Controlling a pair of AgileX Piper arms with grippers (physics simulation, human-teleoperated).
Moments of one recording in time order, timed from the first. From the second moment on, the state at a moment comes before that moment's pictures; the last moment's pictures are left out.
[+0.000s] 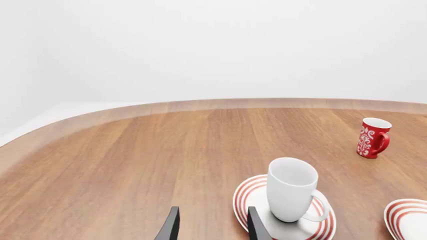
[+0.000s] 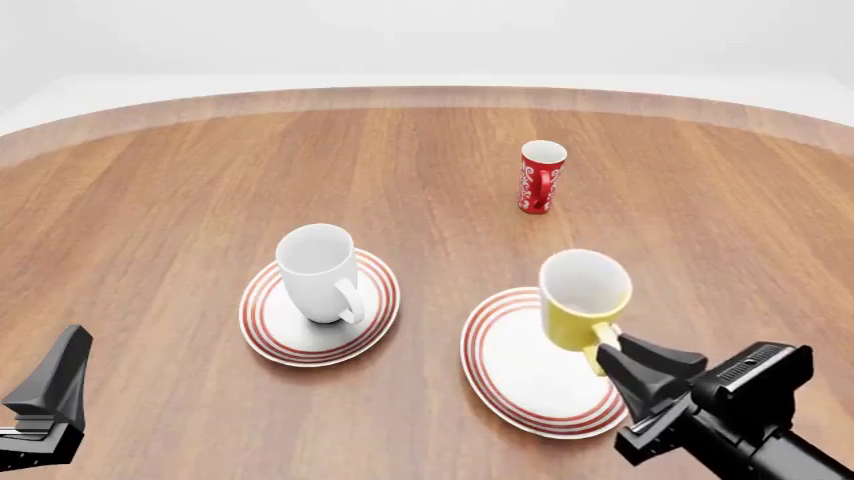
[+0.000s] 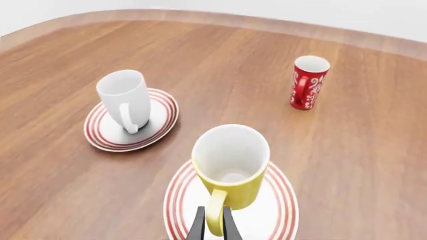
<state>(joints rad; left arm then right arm) 0.00 0.01 0.00 0.00 0.00 0.51 0.92 0.00 -0.60 0.05</state>
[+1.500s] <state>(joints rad) 0.00 0.01 0.00 0.00 0.00 0.50 1.46 0.00 -1.01 0.05</state>
